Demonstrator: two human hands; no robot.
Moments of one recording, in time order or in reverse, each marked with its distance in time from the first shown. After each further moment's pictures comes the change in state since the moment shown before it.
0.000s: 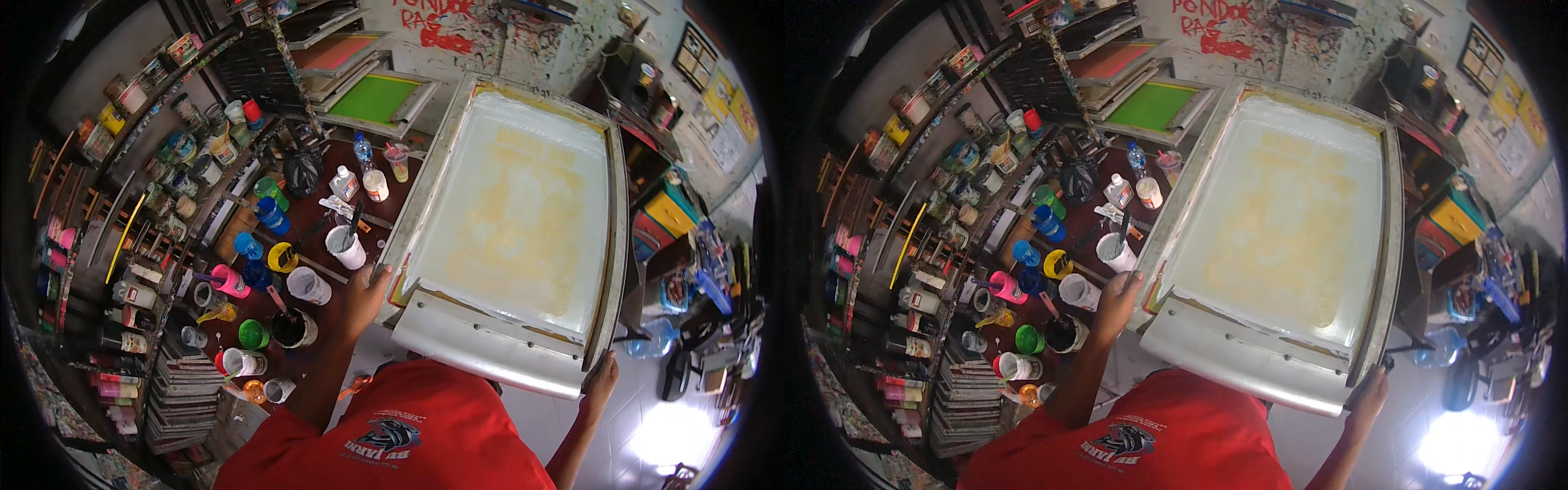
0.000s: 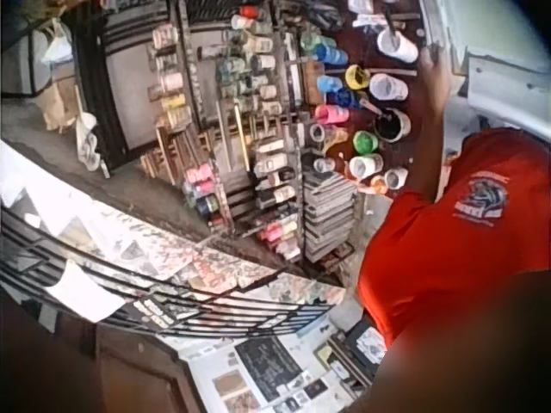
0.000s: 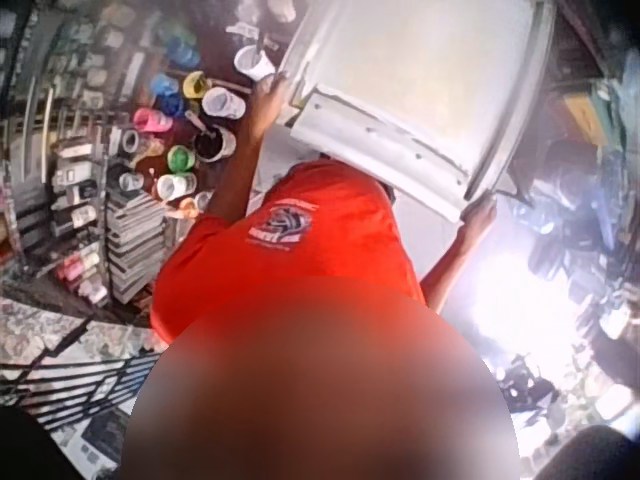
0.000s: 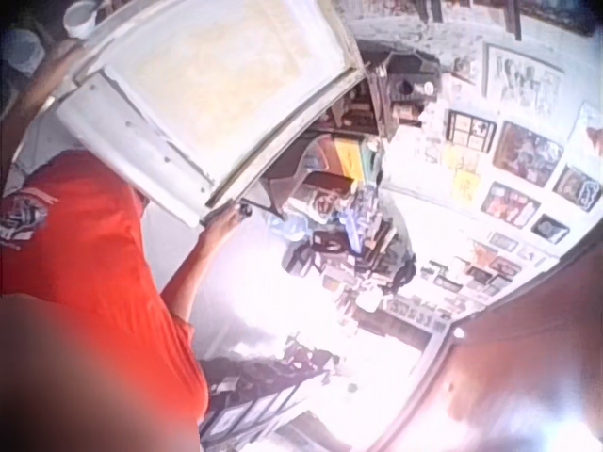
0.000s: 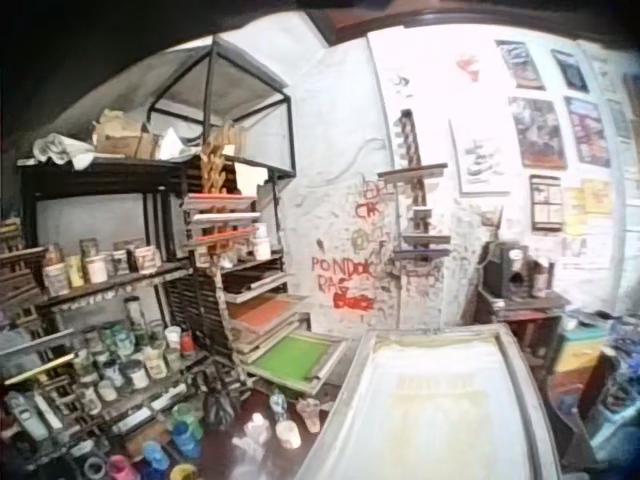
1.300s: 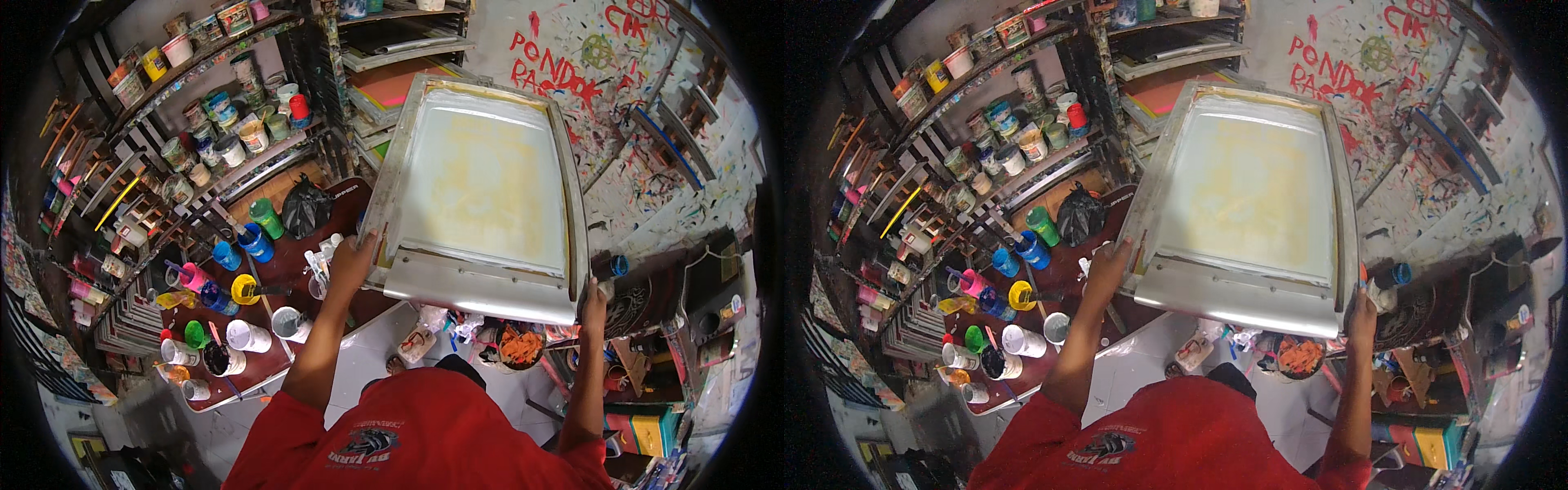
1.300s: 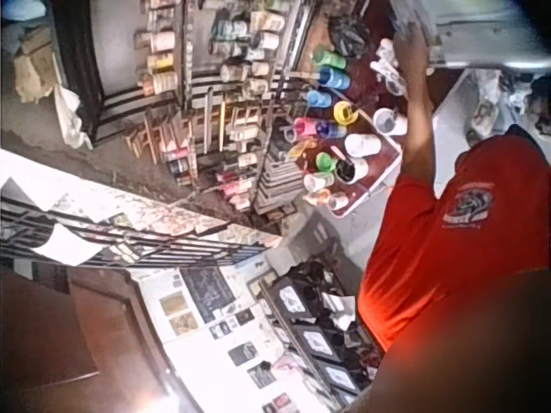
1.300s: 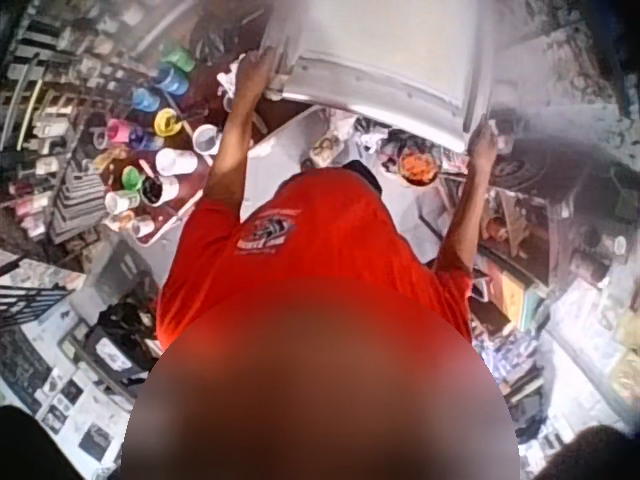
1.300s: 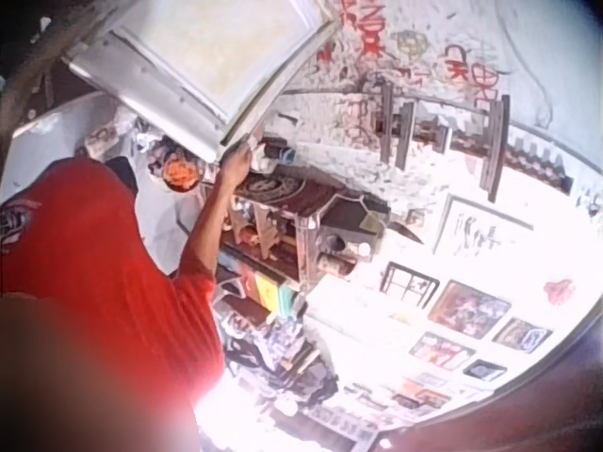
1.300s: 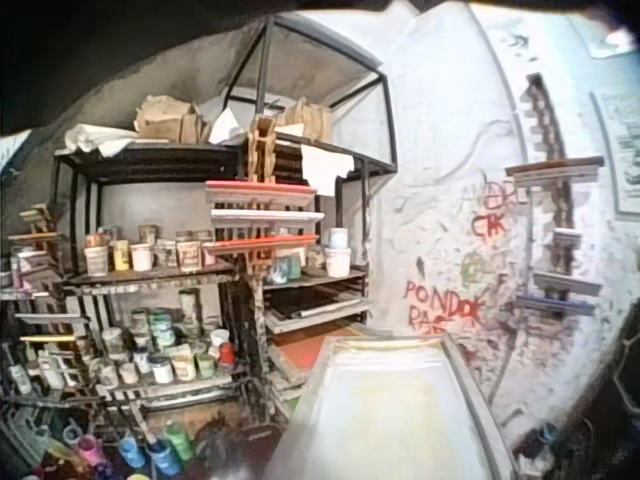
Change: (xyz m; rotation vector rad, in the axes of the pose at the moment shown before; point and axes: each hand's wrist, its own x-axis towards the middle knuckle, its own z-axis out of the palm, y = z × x) left_hand 0.394 0.024 0.071 0.236 0.603 -0.269; right_hand 0.521 -0.238 0.482 -0.025 -0.684 -0.327
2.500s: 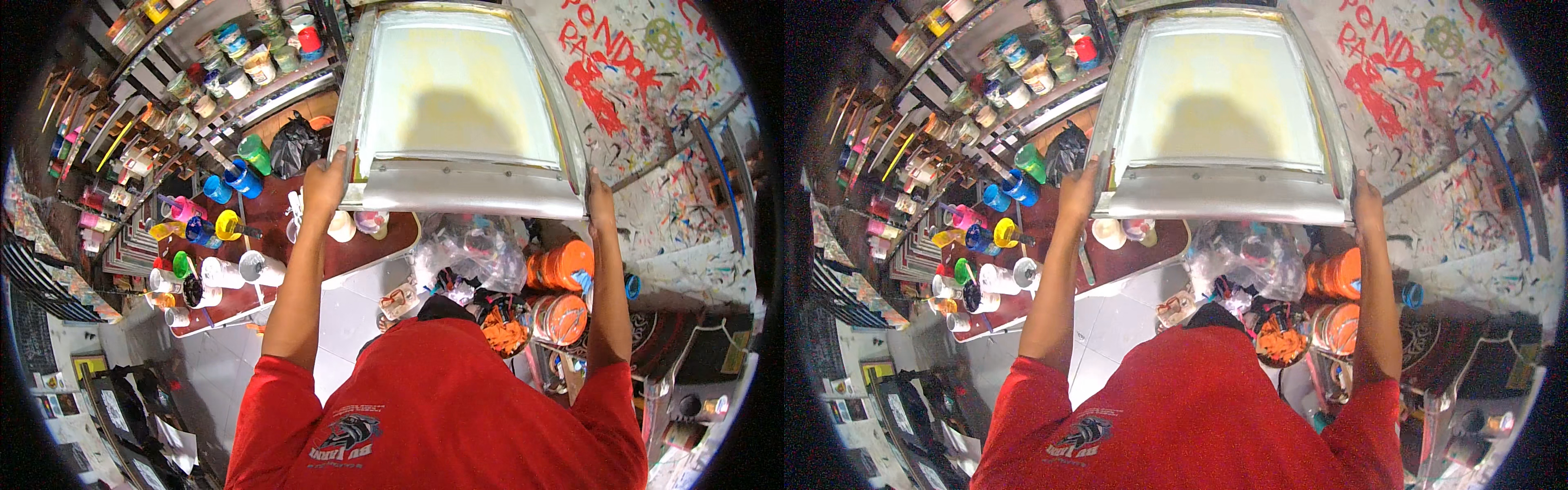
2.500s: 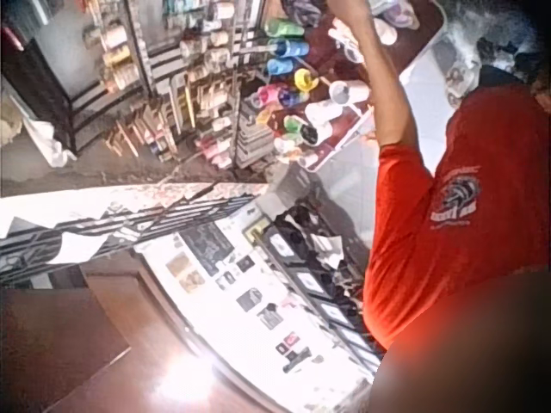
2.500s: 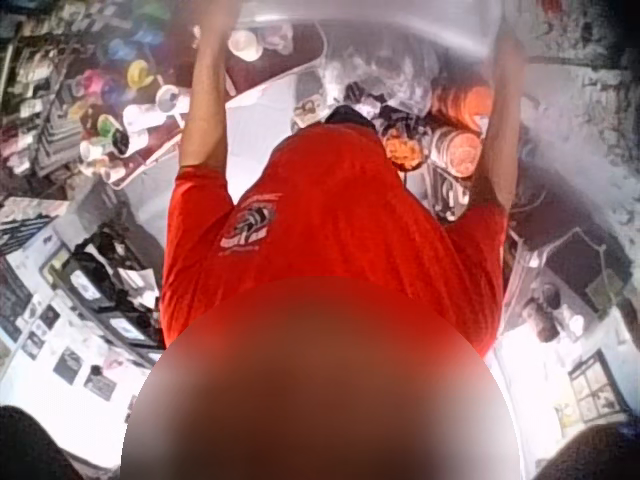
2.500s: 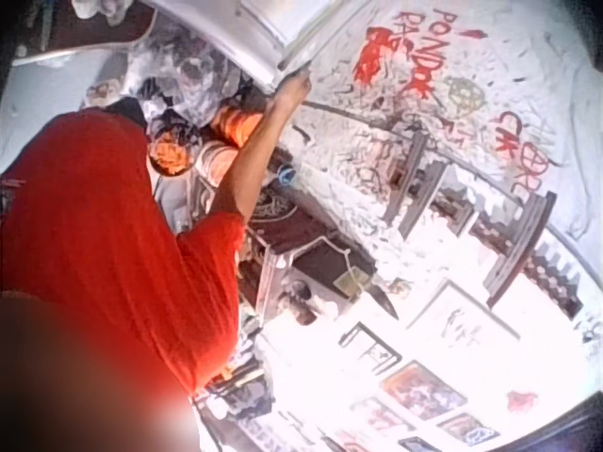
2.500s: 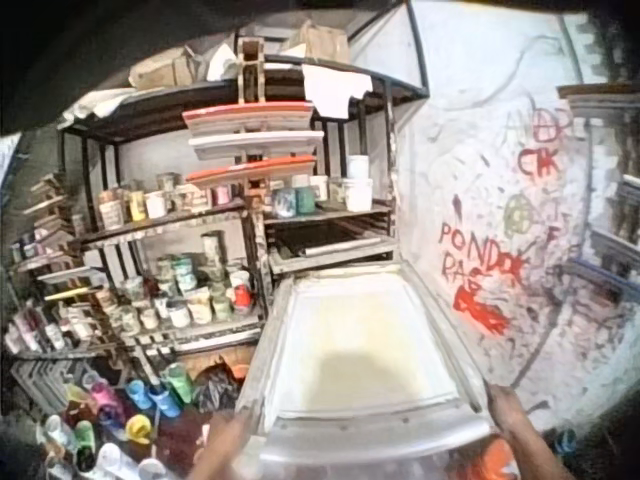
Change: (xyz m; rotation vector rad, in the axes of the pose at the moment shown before) left_hand 0.071 0.050 0.069 0.010 0.311 -0.204; right_hand 0.270 -0.047 0.109 -0.158 -0.391 -0.059
